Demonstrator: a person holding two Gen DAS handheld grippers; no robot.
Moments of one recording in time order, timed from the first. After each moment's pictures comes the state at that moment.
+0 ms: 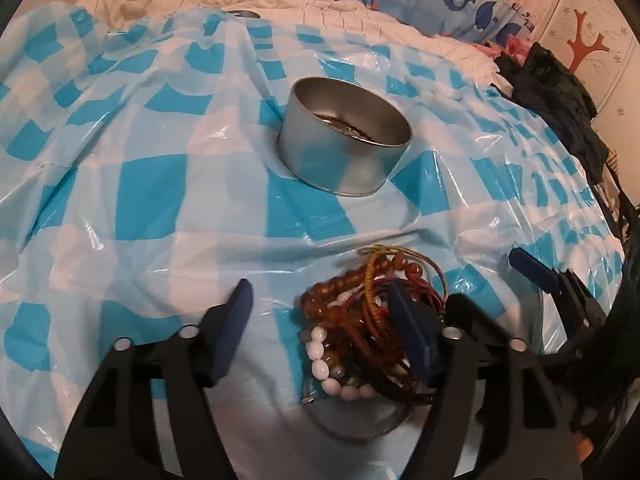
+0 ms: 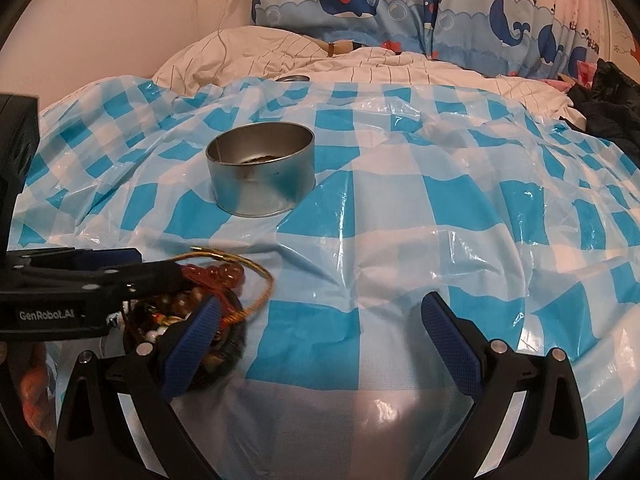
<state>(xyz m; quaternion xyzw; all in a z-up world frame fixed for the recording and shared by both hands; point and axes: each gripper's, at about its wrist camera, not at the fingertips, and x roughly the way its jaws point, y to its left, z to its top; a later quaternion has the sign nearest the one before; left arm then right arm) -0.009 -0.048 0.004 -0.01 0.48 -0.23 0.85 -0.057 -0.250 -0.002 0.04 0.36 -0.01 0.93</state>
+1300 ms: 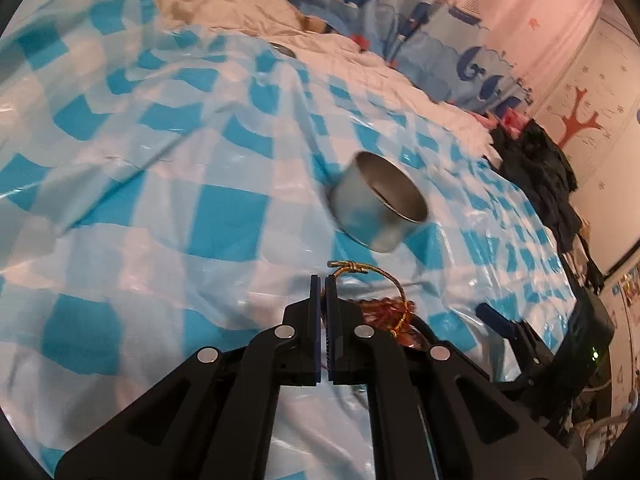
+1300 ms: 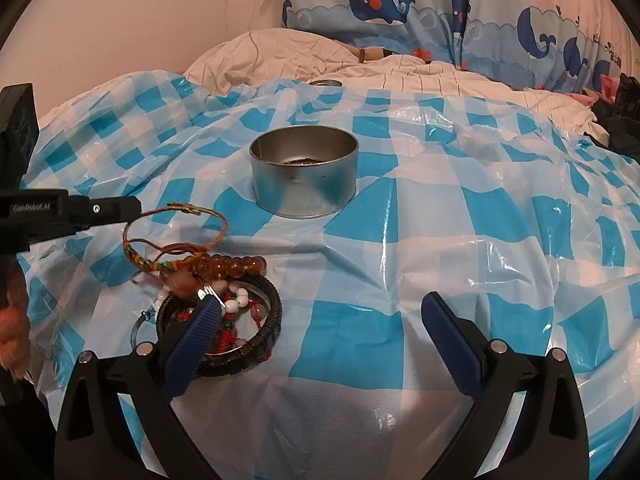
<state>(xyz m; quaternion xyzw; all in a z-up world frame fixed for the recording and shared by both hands) 0.002 0.030 0.027 -0.13 0.44 -0.23 0.86 -0.060 -0.235 0.001 0.03 0.35 0.04 0.94</state>
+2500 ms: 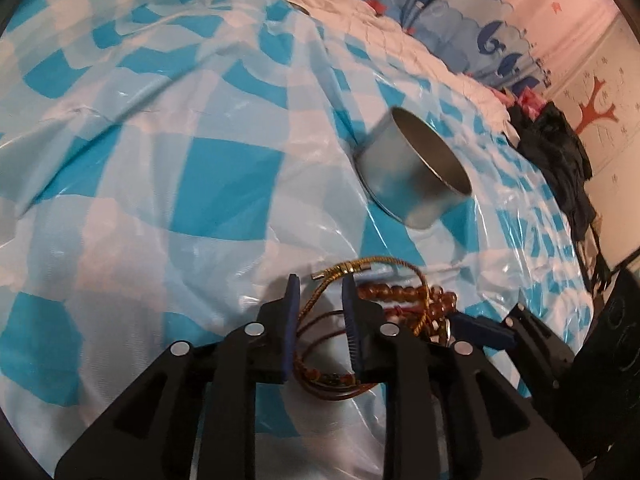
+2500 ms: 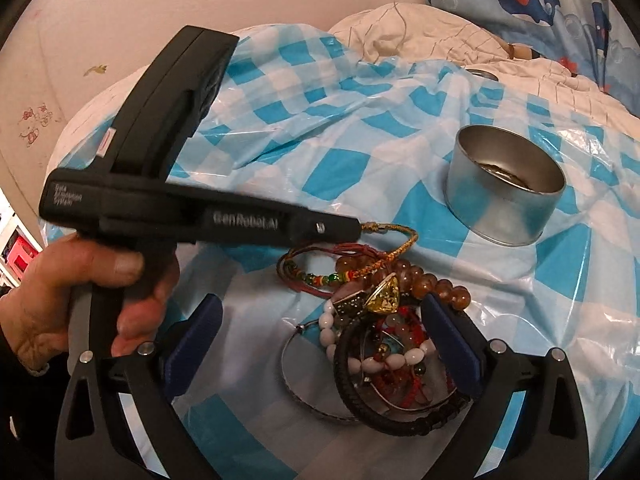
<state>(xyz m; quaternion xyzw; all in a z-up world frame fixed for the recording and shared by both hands) 0.028 0.008 -0.017 -0.12 0.50 -0.23 0.83 -0.039 -0.161 0.002 -0.01 0.38 0.28 0.88</state>
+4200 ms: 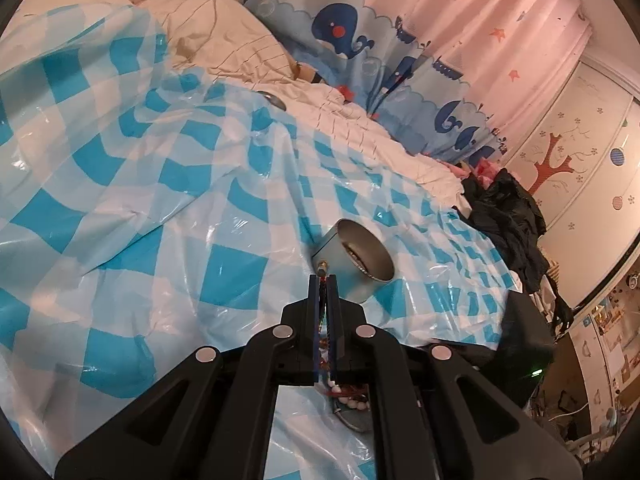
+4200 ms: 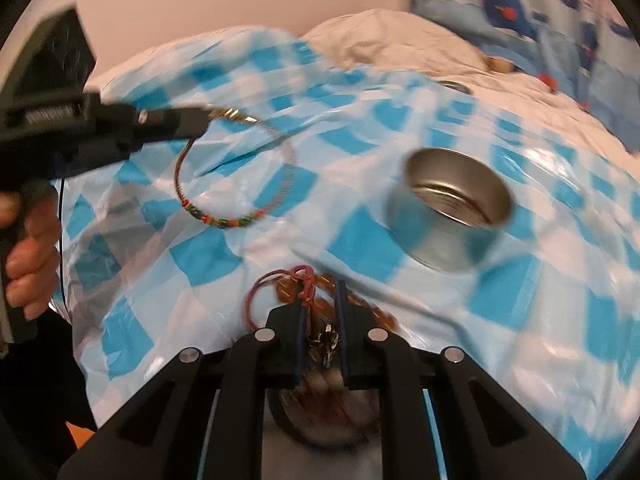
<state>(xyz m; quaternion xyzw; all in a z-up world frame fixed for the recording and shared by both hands) -0.004 0.069 0.063 -0.20 0.37 -0.25 0.87 -0.027 -0.188 0.018 -0.04 0.37 0.23 0.90</state>
